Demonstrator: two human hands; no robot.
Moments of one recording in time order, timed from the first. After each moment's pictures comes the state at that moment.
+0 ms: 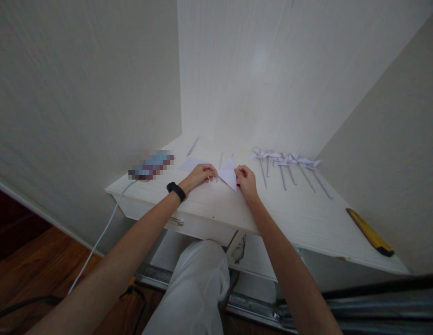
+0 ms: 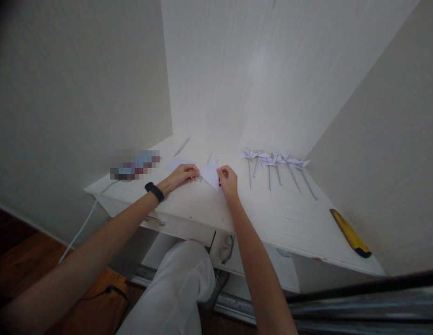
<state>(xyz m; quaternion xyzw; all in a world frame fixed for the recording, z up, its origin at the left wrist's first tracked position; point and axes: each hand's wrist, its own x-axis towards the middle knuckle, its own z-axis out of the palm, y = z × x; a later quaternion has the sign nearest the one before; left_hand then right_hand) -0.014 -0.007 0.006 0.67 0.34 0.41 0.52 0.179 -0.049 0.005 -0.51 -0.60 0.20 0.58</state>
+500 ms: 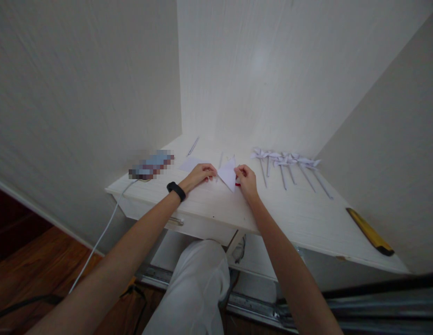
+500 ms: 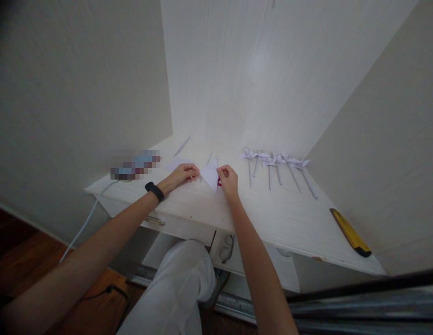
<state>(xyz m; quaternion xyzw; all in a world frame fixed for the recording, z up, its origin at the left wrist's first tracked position) -0.014 -0.007 0.007 0.66 0.36 0.41 0.52 0.180 -0.046 0.003 -0.51 -0.58 0.23 0.59</state>
